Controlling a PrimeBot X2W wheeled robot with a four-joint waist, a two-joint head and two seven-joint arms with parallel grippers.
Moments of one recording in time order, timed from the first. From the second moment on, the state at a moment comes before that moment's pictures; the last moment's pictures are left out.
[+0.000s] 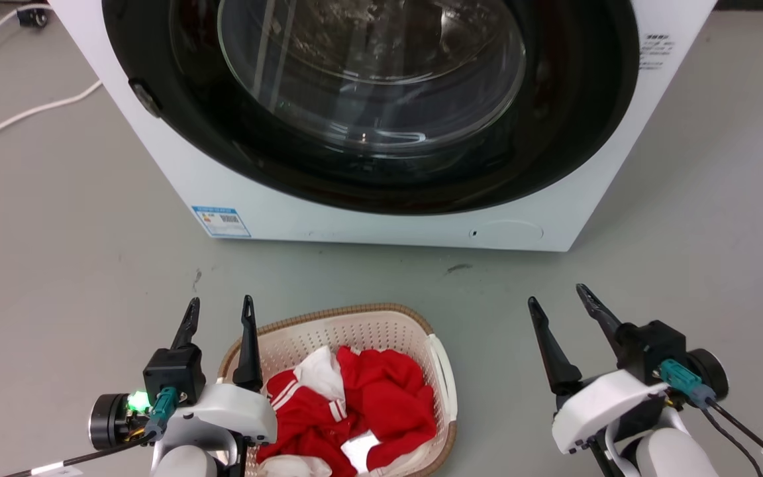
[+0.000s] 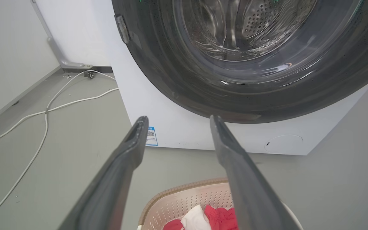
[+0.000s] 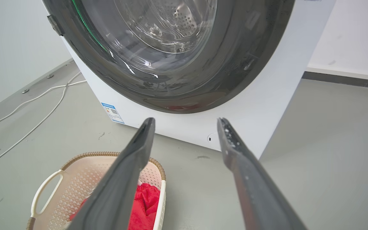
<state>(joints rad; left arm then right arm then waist) -0.15 0.06 -0.06 0.31 -0.10 0.06 -0.26 -0.14 -0.05 0.15 0.24 0.07 0.13 -0.14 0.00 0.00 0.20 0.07</state>
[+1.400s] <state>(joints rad) -0.48 0.13 -0.03 1.02 -0.29 -0.05 -0.23 -0.62 -0.12 0.55 0.89 0.39 0.13 0.07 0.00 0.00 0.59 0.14</state>
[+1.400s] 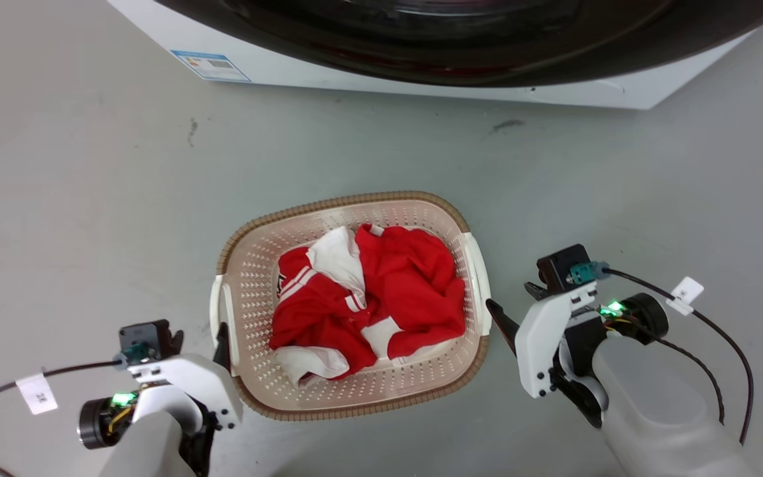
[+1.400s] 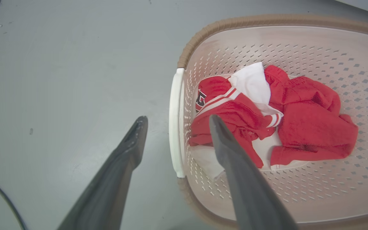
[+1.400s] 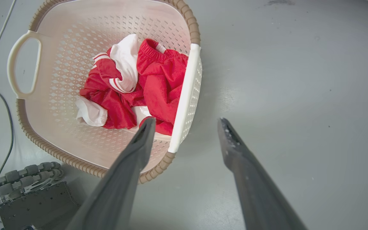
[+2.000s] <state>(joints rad) -0.61 0.15 -0.02 1.21 -0.35 -0.07 -0.23 -0.77 -0.07 0.73 1.03 0.54 0.13 0.12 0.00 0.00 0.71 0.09</state>
